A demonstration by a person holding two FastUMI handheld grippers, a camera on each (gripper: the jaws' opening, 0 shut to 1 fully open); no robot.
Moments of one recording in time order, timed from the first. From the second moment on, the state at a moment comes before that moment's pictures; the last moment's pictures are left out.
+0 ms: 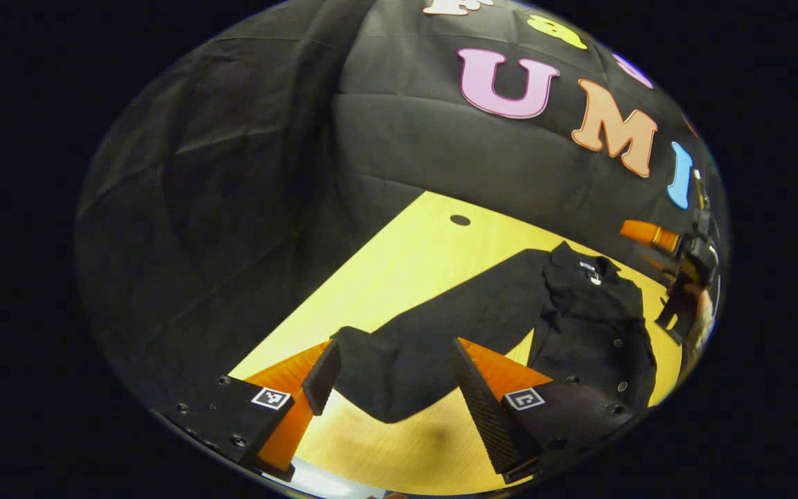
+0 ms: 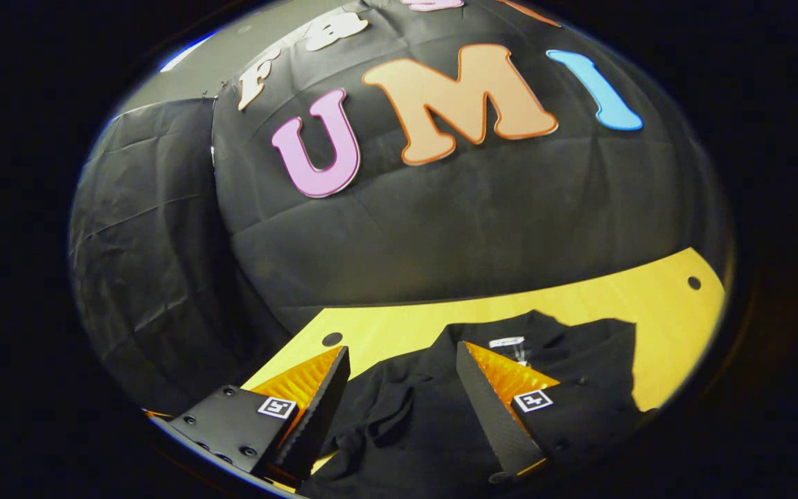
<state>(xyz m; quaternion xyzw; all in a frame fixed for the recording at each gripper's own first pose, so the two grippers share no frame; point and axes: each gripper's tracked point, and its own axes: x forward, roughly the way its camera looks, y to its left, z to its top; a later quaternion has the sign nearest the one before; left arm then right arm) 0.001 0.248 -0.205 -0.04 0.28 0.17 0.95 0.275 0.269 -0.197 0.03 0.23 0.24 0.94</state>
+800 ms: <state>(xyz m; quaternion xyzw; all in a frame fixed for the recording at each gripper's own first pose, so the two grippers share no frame) -0.016 0.265 -0.284 0.00 0.36 0.20 0.91 0.157 0.056 -0.036 -0.05 0.04 0.09 0.99</state>
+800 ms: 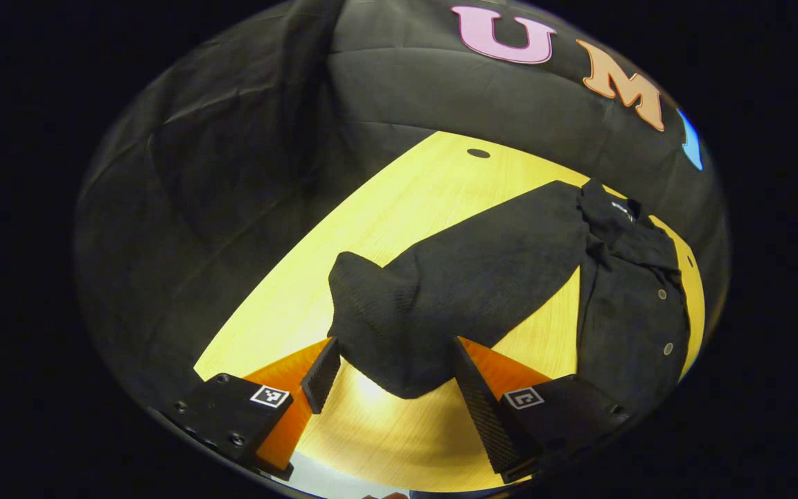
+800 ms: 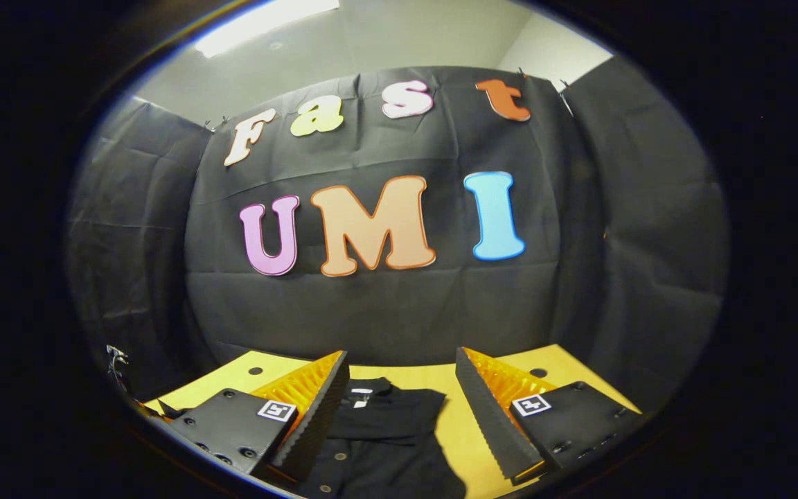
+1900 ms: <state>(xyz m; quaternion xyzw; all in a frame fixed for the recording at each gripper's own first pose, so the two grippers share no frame) -0.003 0.252 -0.291 -0.03 0.35 0.18 0.92 0.080 0.016 -0.036 -0.06 0.05 0.00 1.00</state>
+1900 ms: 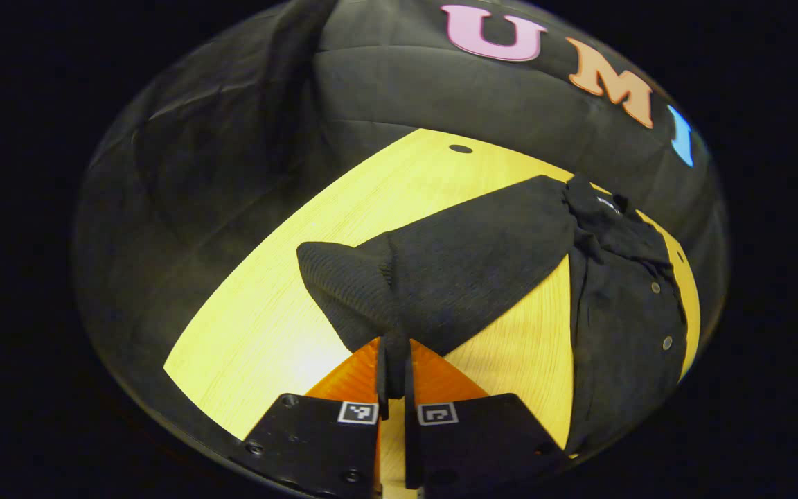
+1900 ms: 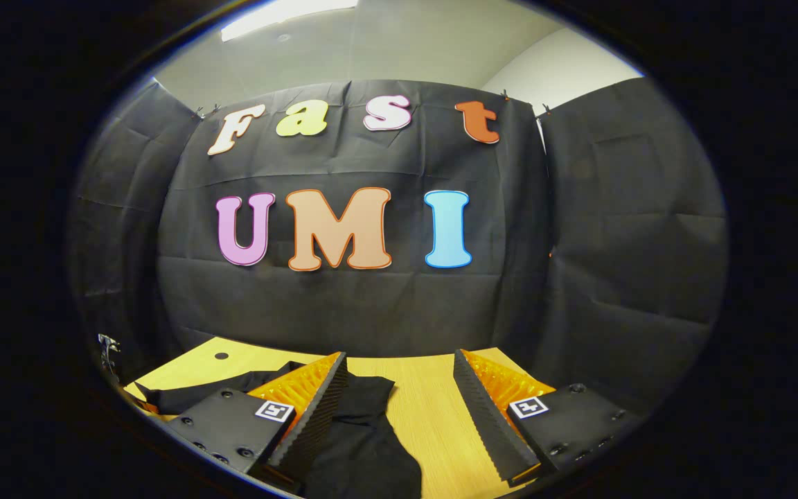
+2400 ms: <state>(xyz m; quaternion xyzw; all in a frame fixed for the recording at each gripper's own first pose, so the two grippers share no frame) 0.045 0.228 -0.228 0.02 0.30 0.14 0.94 0.074 -0.025 -0.029 -0.07 0.06 -0.03 1.00</state>
